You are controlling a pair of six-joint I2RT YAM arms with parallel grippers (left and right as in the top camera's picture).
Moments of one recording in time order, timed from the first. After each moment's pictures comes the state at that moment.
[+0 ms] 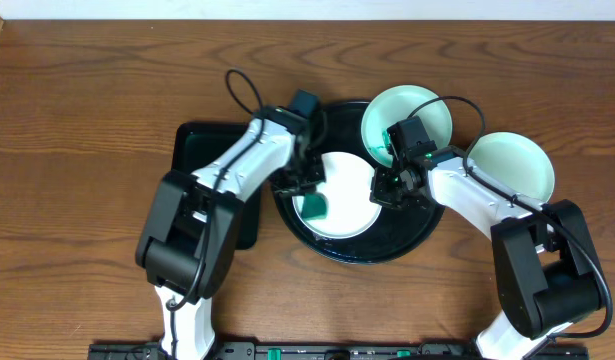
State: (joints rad) left arm -0.46 2.02 1.42 -0.95 0.23 -0.62; right arm 0.37 1.83 1.03 -0.55 -0.24 0.59
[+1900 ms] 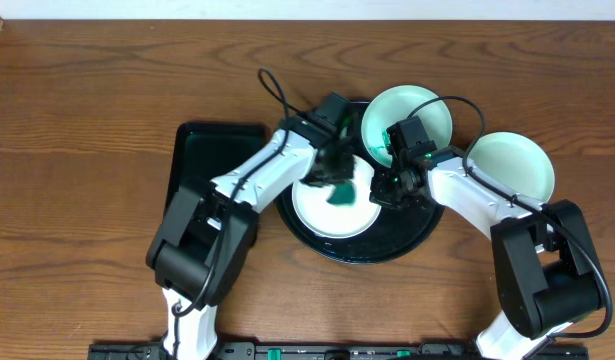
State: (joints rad) left arm -0.55 2.02 1.41 -0.69 0.18 -0.59; right arm 0.37 1.83 1.03 -0.55 -0.24 0.59
